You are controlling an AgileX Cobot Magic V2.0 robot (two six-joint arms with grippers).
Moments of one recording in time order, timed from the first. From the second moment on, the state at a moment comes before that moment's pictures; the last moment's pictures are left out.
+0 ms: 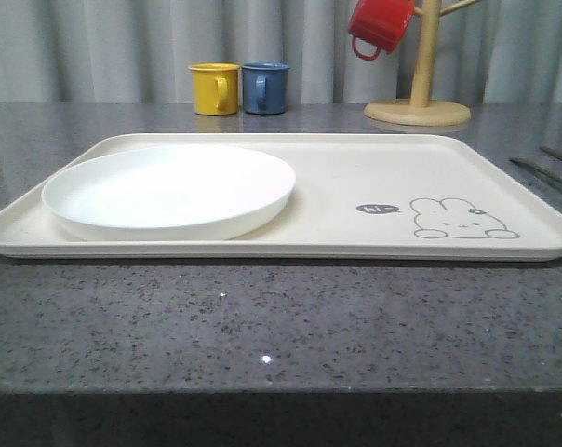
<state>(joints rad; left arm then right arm) -0.41 0.81 -0.97 0.15 0.94 -0.03 -0.05 0.65 -0.68 0.03 0.76 0.03</state>
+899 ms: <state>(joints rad) -0.41 0.60 -0.84 0.11 0.94 -0.03 -0.01 0.84 -0.84 0.14 0.89 -0.03</state>
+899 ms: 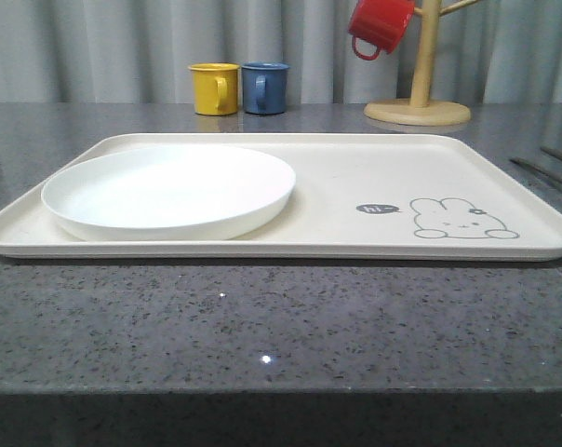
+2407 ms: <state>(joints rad) -0.41 0.60 -0.84 0.11 0.94 -0.03 0.02 1.73 -1.34 0.11 1.04 -0.04</state>
